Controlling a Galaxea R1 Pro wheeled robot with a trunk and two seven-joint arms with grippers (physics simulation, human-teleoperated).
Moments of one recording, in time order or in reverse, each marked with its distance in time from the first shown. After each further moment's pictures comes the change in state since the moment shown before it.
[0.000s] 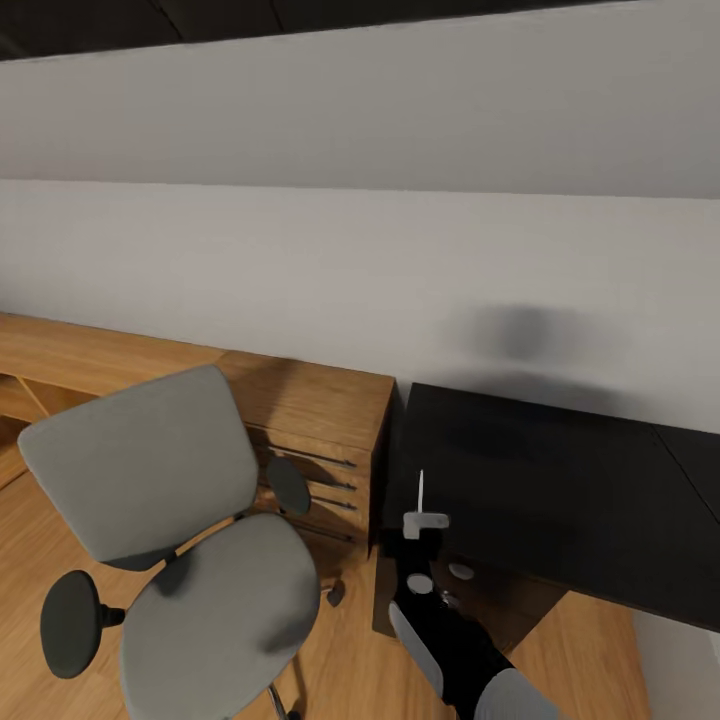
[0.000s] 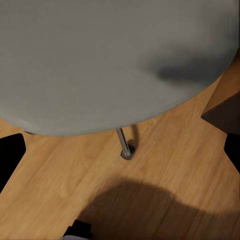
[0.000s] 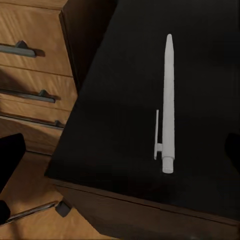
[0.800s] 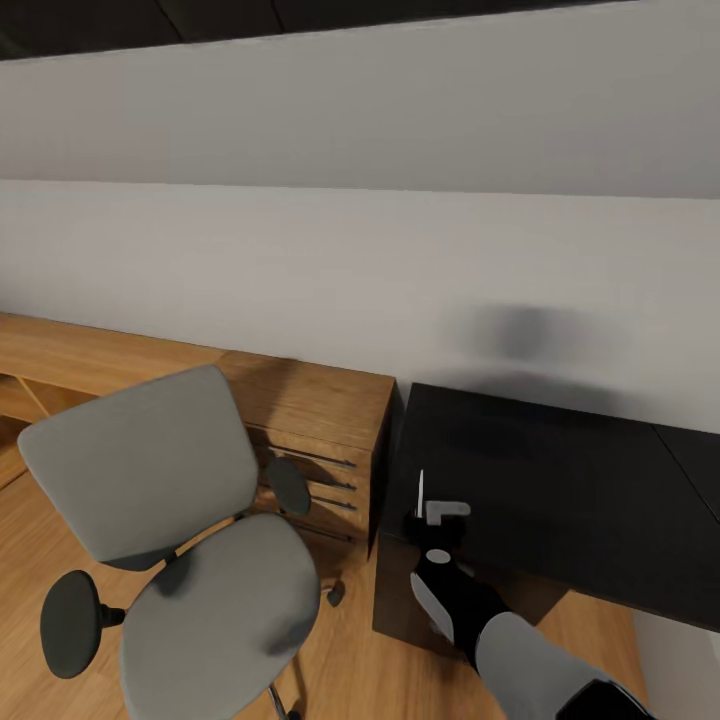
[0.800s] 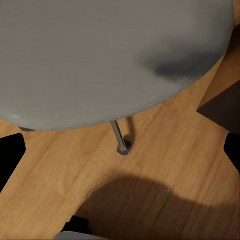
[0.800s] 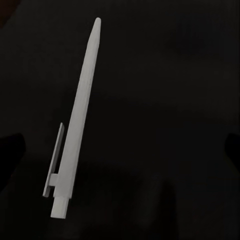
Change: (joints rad) left arm 0.000 0.000 -0.026 0.009 0.000 0.000 0.000; right arm -0.175 -0.019 -0.067 0.307 -0.012 -0.039 0.012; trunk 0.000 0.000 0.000
